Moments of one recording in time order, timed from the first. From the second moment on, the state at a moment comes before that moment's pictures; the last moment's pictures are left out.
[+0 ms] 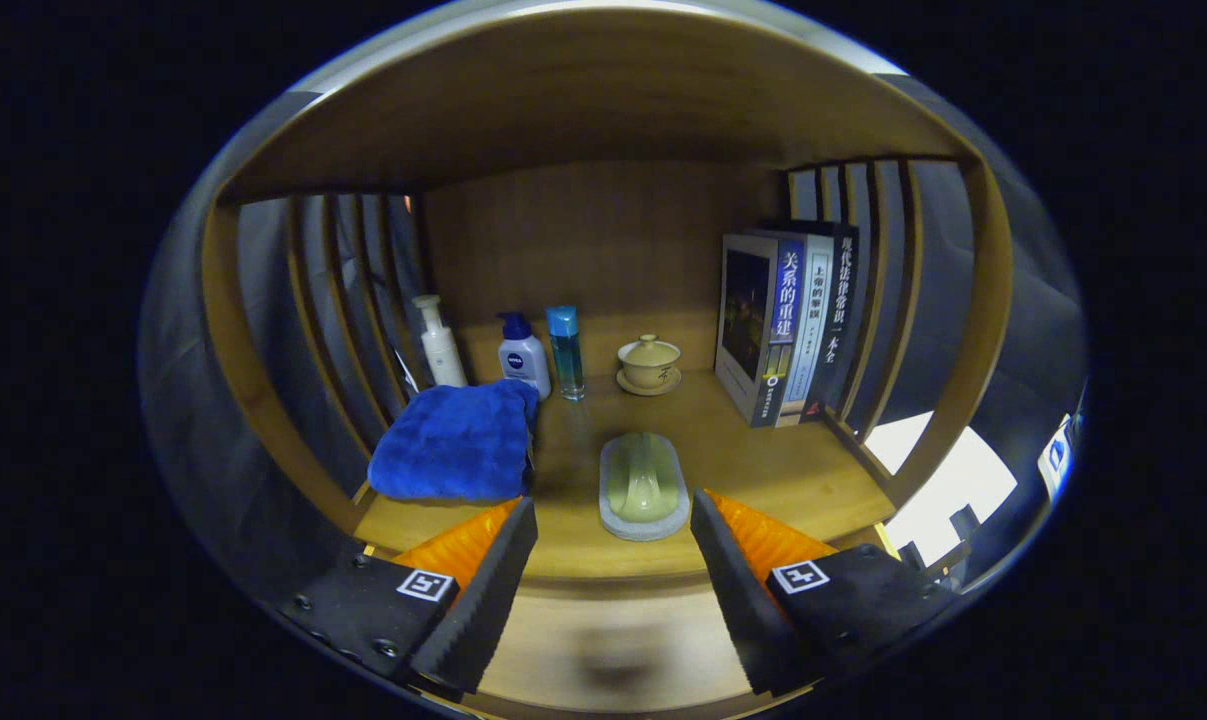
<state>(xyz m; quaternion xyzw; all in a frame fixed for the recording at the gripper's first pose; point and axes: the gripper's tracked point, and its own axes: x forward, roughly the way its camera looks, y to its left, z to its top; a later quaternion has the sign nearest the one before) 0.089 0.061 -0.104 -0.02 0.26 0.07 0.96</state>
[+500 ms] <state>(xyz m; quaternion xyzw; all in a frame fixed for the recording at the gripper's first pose) -0.023 0.042 -0.099 -0.03 0.20 0.06 0.98</state>
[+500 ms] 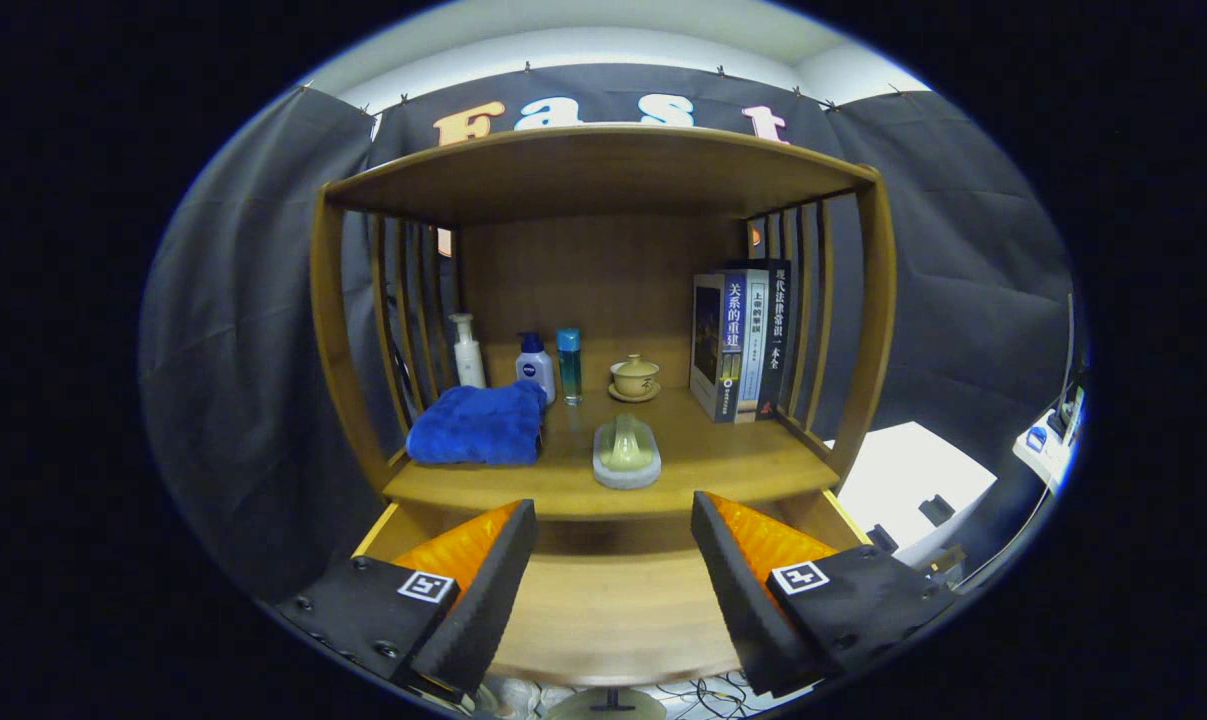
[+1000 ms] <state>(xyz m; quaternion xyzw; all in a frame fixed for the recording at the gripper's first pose) -0.100 0.034 -0.161 -0.04 0.19 0.07 0.98</state>
